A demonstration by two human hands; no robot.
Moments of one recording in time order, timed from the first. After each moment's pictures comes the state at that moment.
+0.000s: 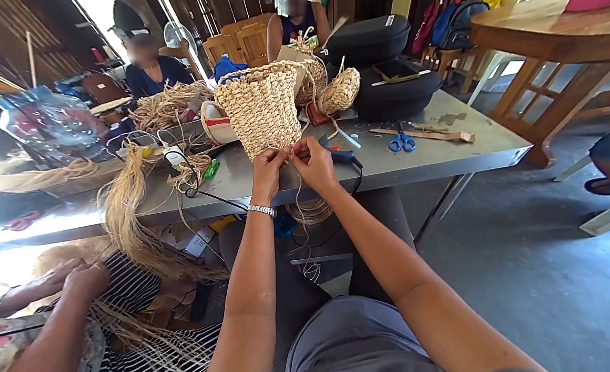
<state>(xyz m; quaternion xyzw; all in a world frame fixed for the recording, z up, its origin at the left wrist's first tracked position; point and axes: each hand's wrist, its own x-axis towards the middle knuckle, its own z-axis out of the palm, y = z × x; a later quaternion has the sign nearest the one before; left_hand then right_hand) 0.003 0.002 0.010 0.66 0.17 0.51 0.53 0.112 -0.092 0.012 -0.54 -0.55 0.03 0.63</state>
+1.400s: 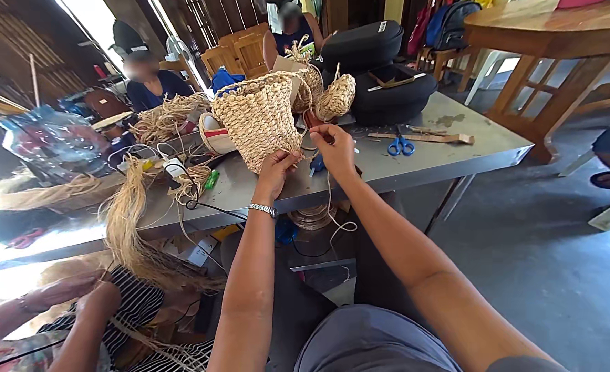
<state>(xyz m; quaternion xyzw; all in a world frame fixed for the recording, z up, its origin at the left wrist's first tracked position) 0.019 0.010 0.023 0.70 0.14 0.39 0.57 0.164 -0.093 0.032 -0.55 -0.48 -0.01 0.68</state>
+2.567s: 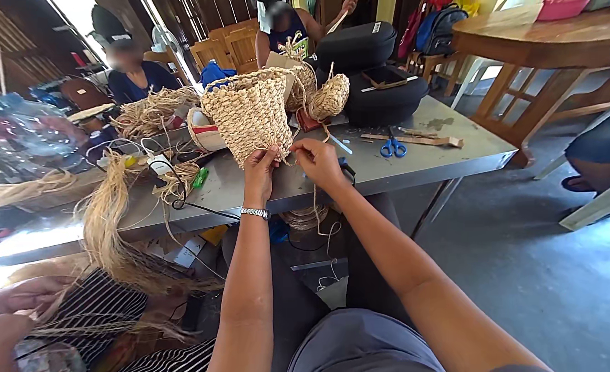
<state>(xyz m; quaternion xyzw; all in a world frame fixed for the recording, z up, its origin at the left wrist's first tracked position) 0.017 0.009 0.018 0.61 0.14 0.52 0.58 0.151 -0.093 0.018 -0.50 -0.61 -0.05 0.61</state>
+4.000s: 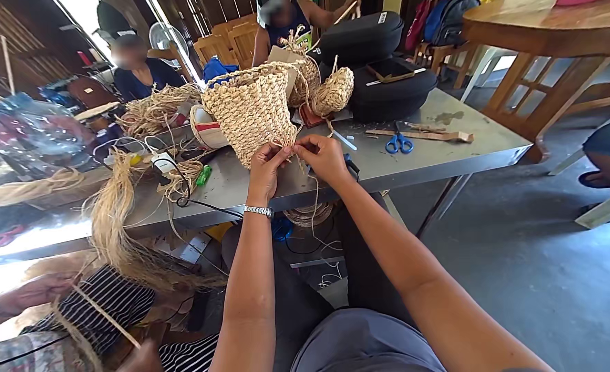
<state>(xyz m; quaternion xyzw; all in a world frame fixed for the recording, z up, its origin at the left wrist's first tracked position) 0.017 0.011 0.016 0.66 0.09 0.48 0.56 0.155 -0.092 0.022 -0.54 -0.56 0.03 0.63</state>
